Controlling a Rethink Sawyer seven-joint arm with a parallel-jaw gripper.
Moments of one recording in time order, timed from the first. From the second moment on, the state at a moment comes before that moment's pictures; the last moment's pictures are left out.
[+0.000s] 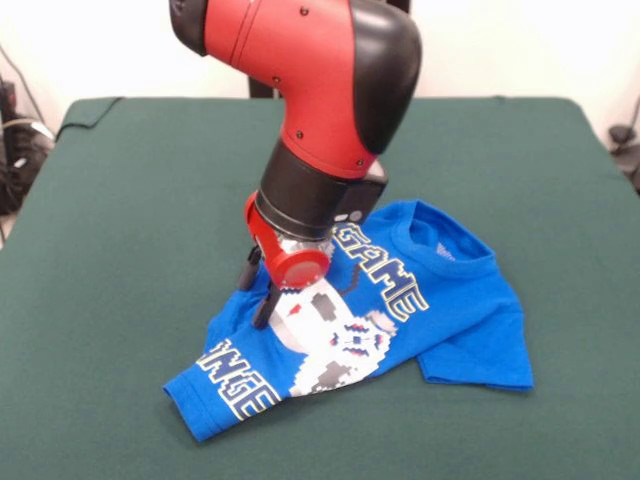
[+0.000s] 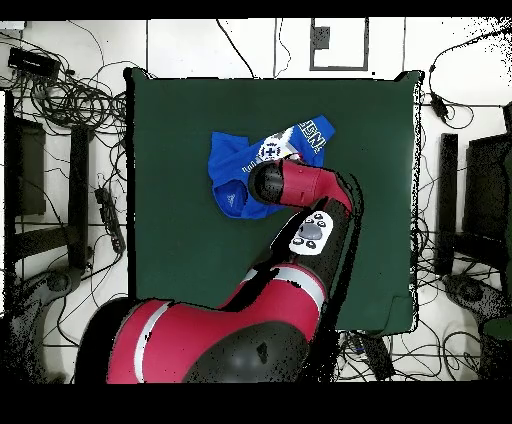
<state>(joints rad) 0.05 -0.11 -0.47 1.20 0.13 0.38 2.85</state>
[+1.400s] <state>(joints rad) -0.01 -0.18 -0.43 1.27 0.07 0.36 2.85</state>
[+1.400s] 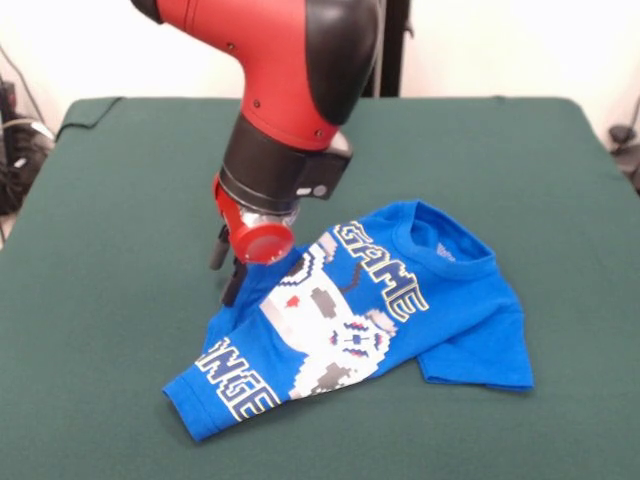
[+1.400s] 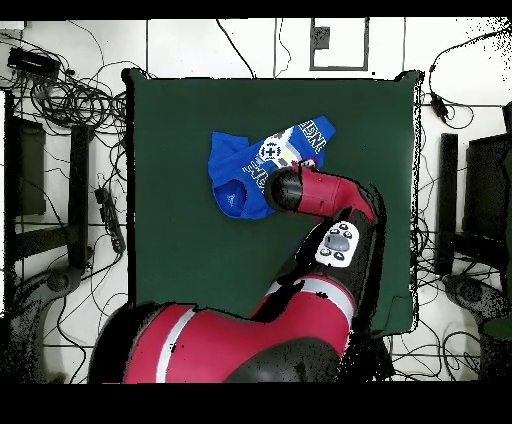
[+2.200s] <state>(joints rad) -0.03 -0.20 -0.35 1.29 0.05 0.33 2.85</state>
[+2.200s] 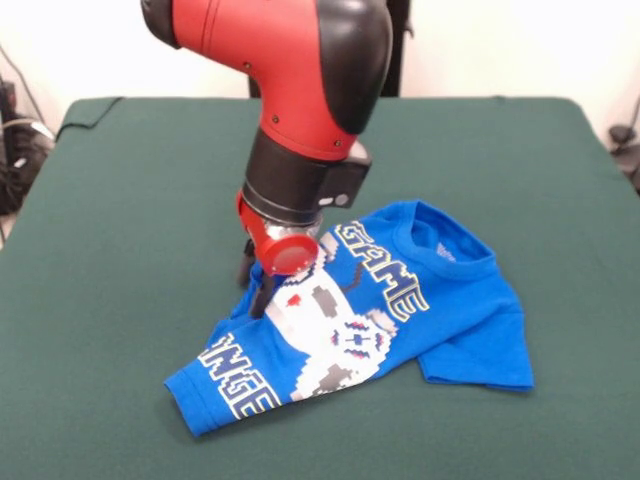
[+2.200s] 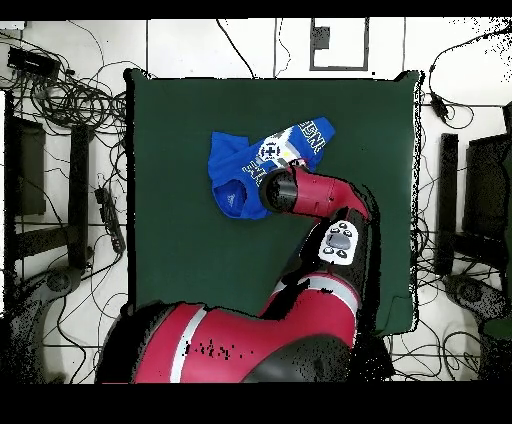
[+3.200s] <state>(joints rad) -0.05 -0.23 -0.30 1.31 0.02 0.32 2.85</state>
